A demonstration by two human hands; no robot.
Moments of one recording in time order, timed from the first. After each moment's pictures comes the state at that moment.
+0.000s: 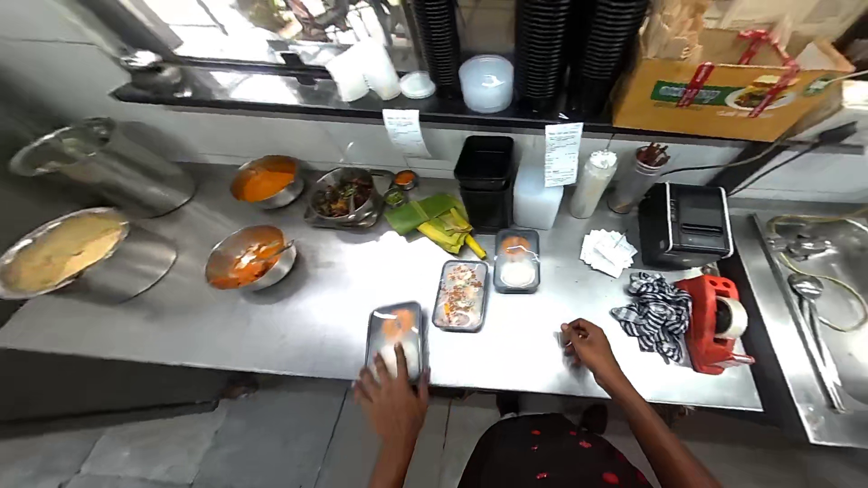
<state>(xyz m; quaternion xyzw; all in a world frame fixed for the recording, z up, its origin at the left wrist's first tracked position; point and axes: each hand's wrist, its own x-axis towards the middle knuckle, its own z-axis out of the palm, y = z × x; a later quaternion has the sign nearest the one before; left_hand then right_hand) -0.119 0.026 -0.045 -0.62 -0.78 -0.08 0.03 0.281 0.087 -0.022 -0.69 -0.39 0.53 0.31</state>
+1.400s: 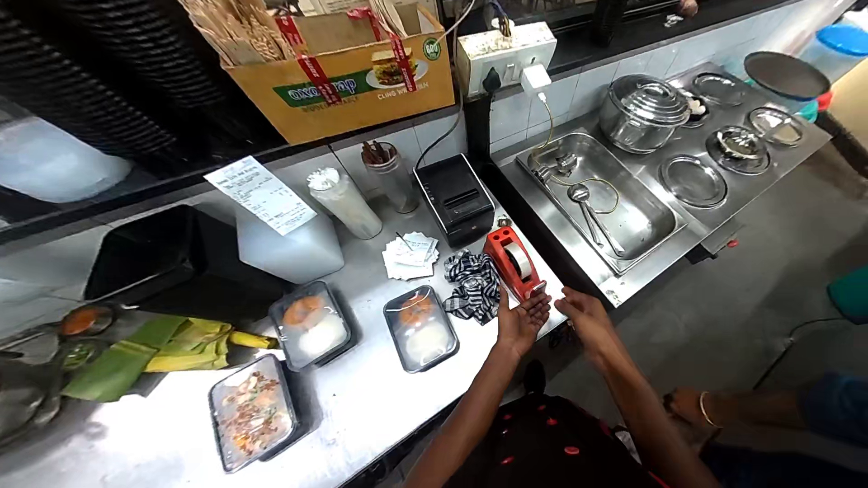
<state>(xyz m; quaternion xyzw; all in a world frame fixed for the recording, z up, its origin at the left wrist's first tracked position) 0.416 0.038 0.003 -0.16 -0.37 -0.13 -0.91 0.503 -0.083 0.087 -0.77 -0.19 0.36 0.49</state>
